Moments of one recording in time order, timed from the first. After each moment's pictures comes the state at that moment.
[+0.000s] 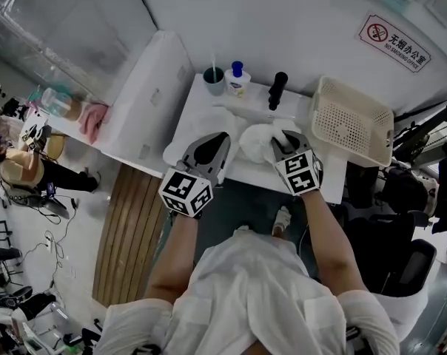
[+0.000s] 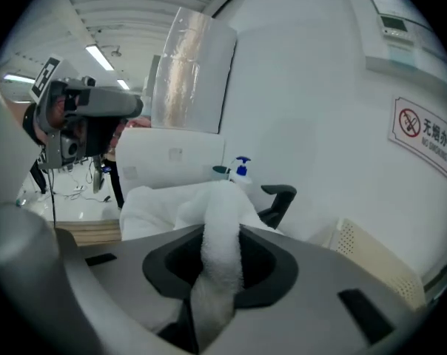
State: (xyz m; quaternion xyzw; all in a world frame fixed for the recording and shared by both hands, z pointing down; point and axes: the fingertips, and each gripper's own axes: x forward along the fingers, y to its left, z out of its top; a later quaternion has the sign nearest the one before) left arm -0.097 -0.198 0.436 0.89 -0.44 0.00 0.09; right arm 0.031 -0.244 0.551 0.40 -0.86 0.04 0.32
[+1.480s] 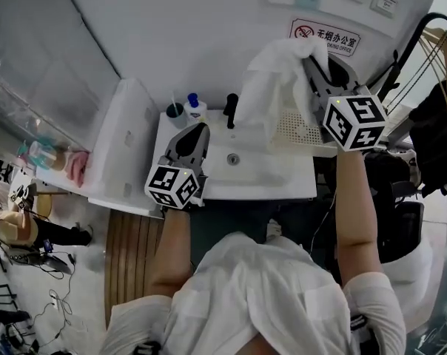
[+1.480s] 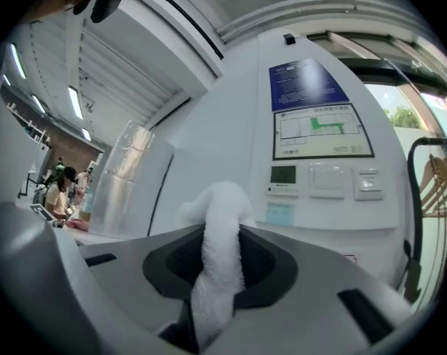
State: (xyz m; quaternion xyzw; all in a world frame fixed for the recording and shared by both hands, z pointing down) left arm -0.040 -0.225 0.344 0.91 -0.40 -0.05 0.03; right arm 0.189 -0.255 0.176 0.56 -0.82 -0.10 0.02
